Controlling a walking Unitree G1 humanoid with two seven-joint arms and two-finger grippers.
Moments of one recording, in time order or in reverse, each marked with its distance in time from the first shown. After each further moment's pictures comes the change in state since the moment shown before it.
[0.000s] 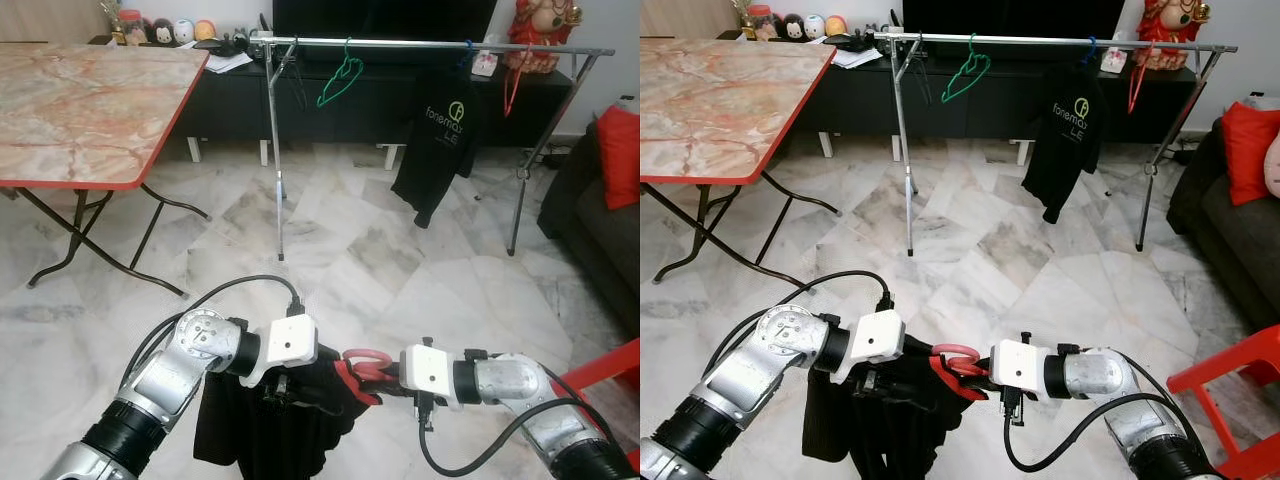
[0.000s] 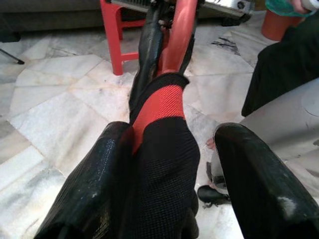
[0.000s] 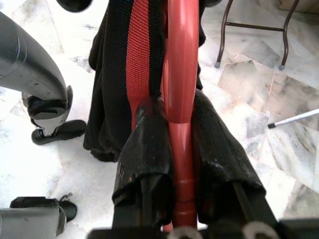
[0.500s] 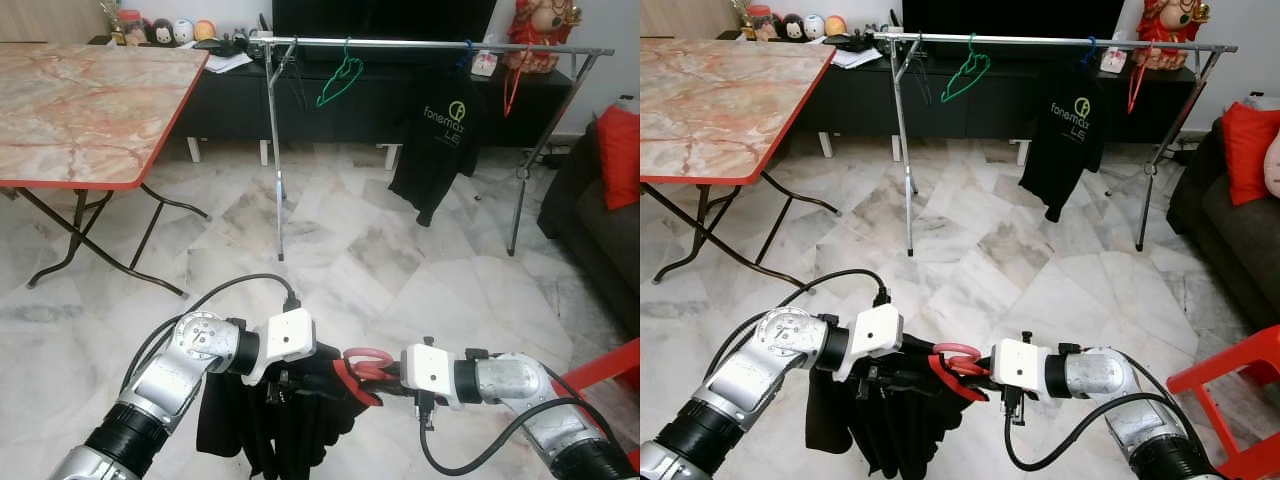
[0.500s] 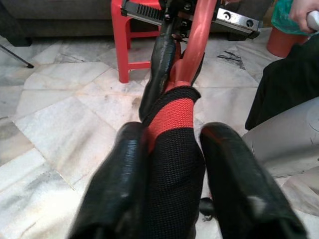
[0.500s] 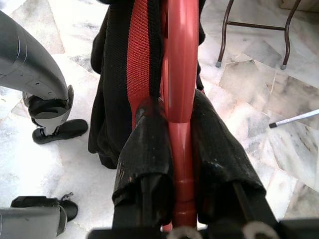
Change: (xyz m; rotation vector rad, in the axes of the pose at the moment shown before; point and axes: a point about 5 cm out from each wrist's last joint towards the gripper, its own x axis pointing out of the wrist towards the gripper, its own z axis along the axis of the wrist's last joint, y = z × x) left arm -0.002 0.002 0.000 -0.027 -0.042 0.029; right arm 0.000 0.000 -0.001 0.003 0.002 0.002
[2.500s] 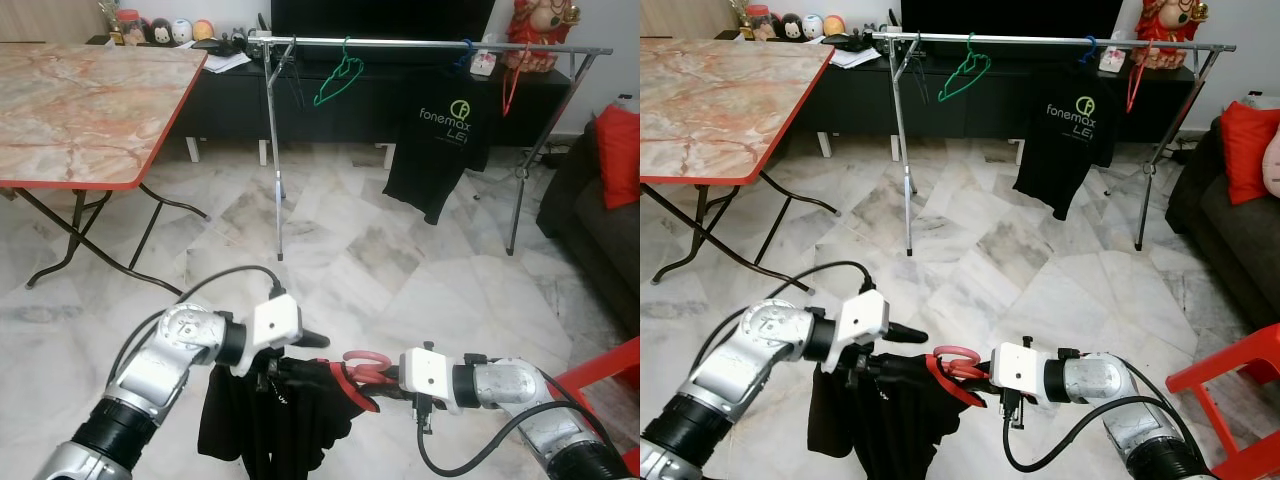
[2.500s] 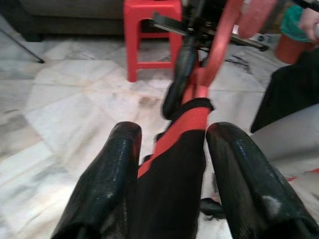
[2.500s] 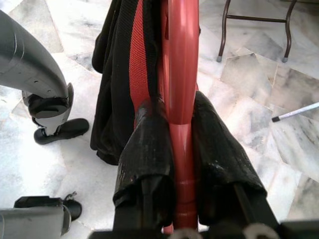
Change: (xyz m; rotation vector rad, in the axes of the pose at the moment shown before) left arm -0.026 0.014 0.003 -0.027 0.001 0.067; right arm 0.003 0.003 -0.008 0.021 0.016 -0.015
